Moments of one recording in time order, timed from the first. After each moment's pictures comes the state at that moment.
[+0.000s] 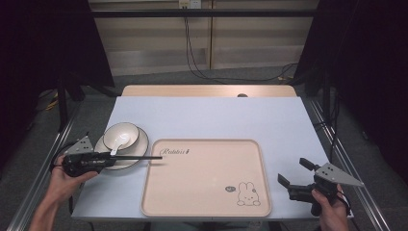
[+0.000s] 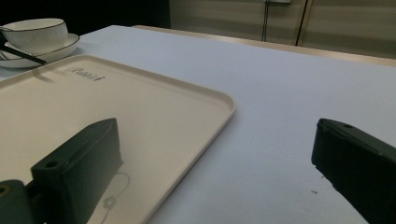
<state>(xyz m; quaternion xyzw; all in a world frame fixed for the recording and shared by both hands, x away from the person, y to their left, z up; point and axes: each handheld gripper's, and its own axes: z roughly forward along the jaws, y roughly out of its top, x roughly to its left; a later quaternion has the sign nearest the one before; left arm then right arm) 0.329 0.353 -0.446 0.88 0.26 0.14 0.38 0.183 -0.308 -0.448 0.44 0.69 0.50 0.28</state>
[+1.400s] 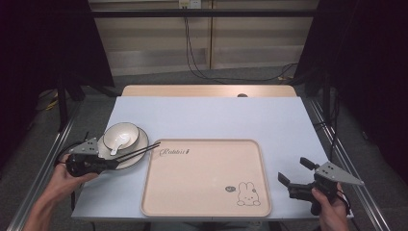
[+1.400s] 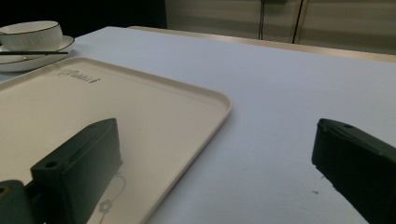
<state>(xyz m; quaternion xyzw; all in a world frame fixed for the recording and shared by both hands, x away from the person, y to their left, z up) 0.326 0.343 -0.436 0.90 0.22 0.07 0.36 0.185 -0.309 -0.448 0.45 0.68 0.50 0.28</state>
